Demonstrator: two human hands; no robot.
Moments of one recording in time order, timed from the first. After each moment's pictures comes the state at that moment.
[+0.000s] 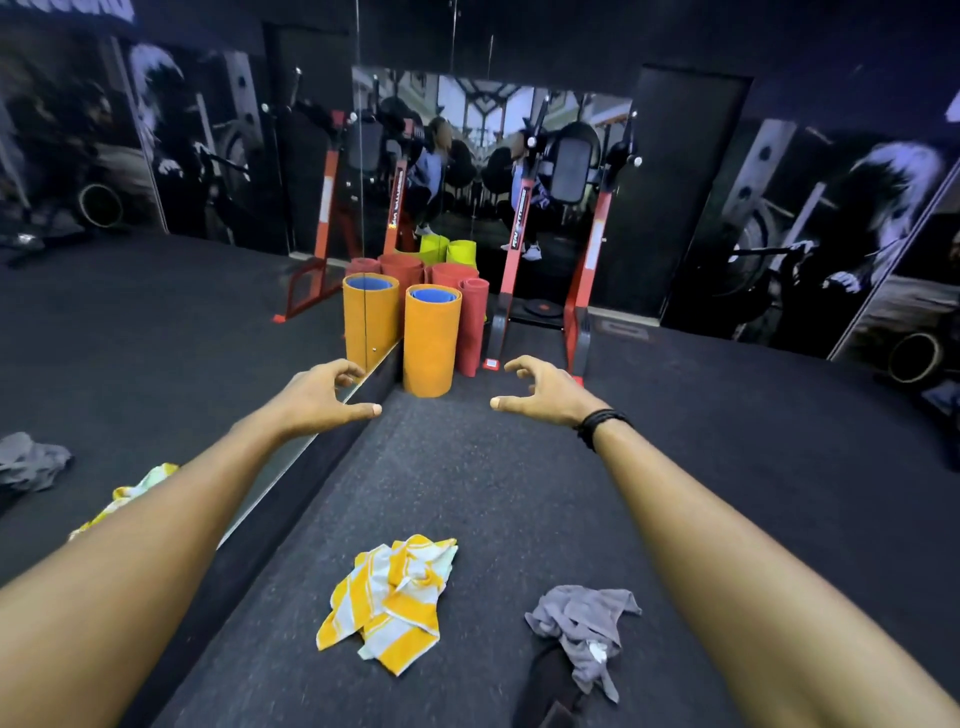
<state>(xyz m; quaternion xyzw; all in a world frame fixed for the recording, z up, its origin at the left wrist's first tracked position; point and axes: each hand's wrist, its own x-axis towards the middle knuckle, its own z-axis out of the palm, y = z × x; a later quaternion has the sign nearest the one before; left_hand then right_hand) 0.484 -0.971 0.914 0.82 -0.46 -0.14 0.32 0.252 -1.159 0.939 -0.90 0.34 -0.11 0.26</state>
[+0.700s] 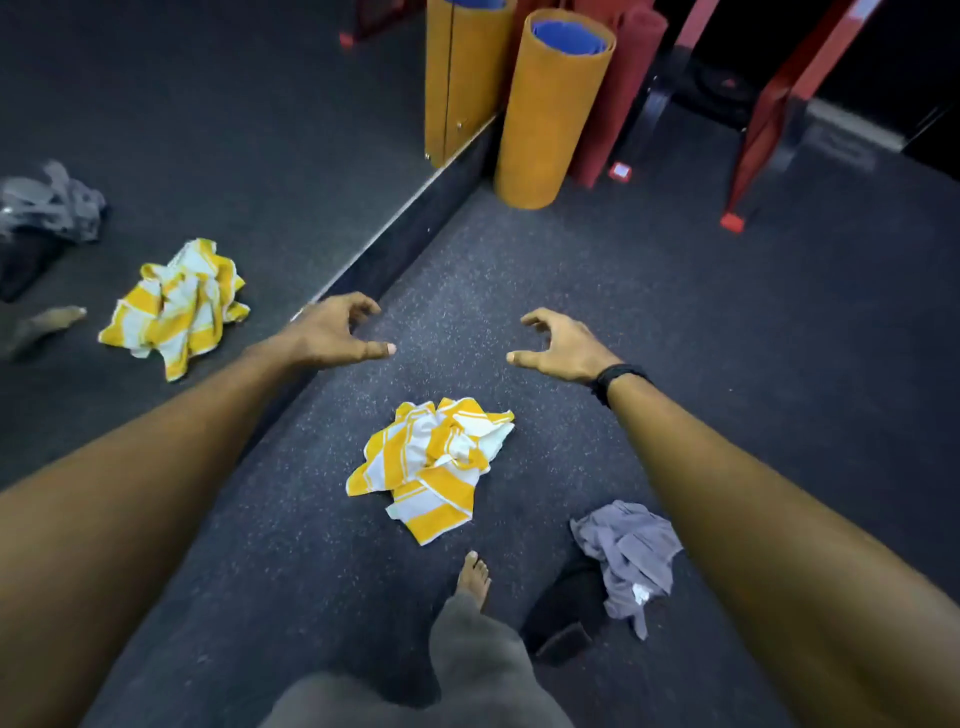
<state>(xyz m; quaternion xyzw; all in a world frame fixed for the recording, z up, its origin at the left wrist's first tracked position) 0.724 -1.213 0.666 0.87 -0.31 -0.30 0.23 0.546 -1.438 0.661 -0.88 0.31 0.12 0.34</state>
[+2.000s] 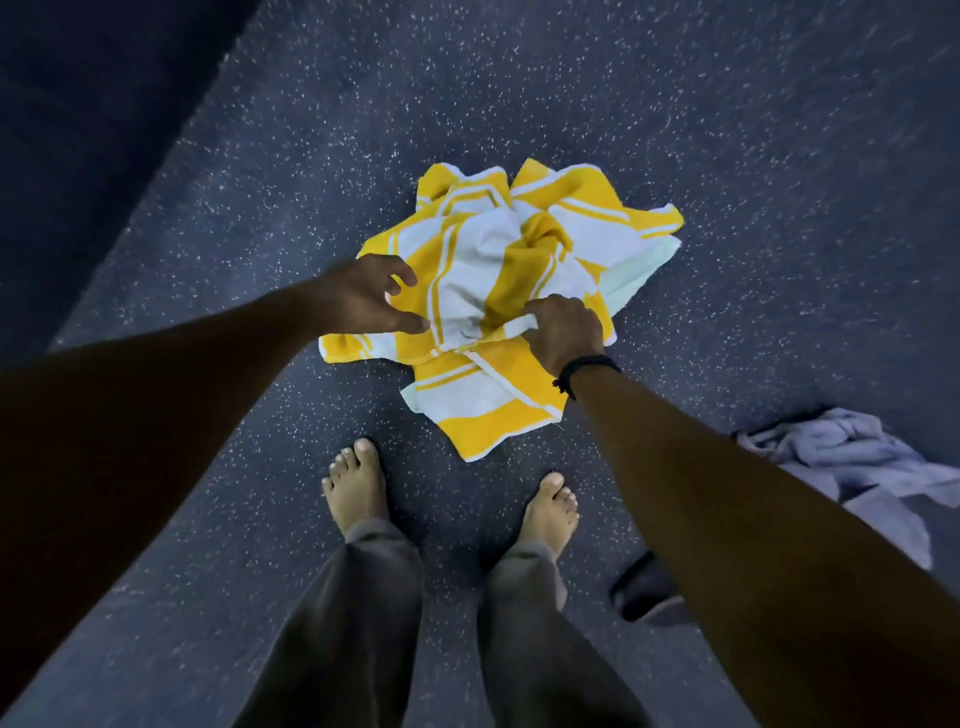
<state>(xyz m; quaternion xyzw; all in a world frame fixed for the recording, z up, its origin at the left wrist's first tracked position) 0.807 -1.252 0.016 0.80 -0.24 -0.53 0.14 0.634 -1.423 -0.047 -0.90 0.27 0.30 0.14</state>
